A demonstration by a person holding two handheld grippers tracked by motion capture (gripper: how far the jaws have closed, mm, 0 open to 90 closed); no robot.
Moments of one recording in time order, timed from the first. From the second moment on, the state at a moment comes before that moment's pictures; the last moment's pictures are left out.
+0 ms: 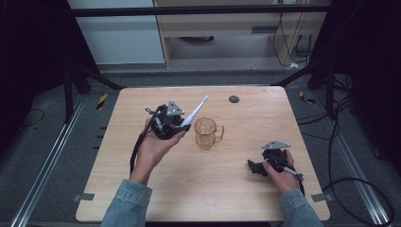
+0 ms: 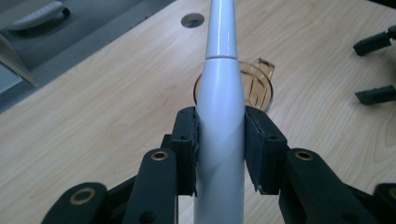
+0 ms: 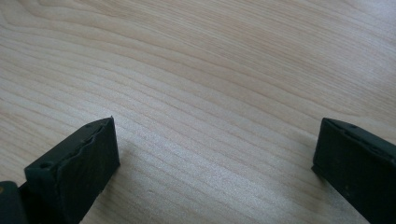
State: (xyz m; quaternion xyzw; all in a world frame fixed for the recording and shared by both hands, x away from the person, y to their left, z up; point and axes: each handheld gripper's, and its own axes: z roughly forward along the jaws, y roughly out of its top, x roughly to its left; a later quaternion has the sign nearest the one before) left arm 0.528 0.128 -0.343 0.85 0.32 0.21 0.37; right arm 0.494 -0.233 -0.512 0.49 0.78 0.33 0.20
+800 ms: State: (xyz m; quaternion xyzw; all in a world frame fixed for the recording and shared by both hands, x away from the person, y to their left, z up) left arm 0.555 0.090 -0.325 0.84 0.31 0.22 0.38; right arm 0.493 -0.234 -0.512 0.49 0.78 0.33 0.20
